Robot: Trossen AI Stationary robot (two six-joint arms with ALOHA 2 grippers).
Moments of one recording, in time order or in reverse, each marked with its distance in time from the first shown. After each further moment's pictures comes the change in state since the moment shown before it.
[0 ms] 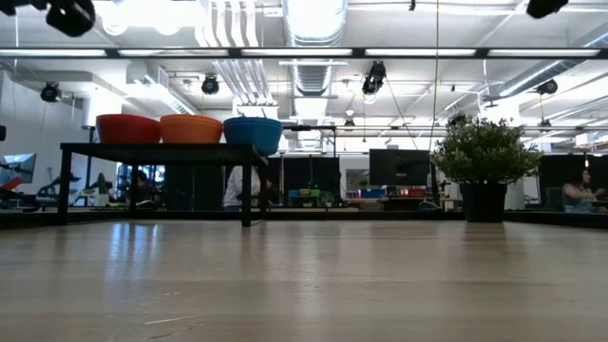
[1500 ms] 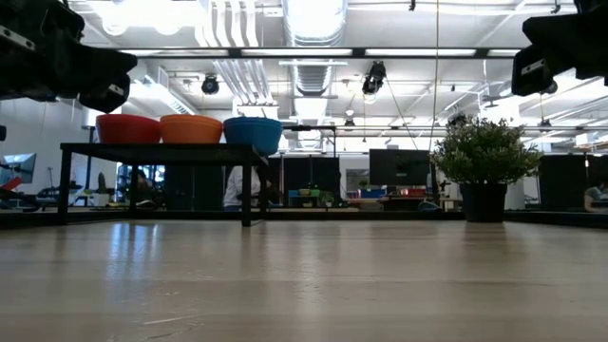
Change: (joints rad) left arm 0.000 -0.001 -0.495 0.357 0.130 0.012; right arm 0.000 0.000 -0.279 -0.031 0.079 -0.005
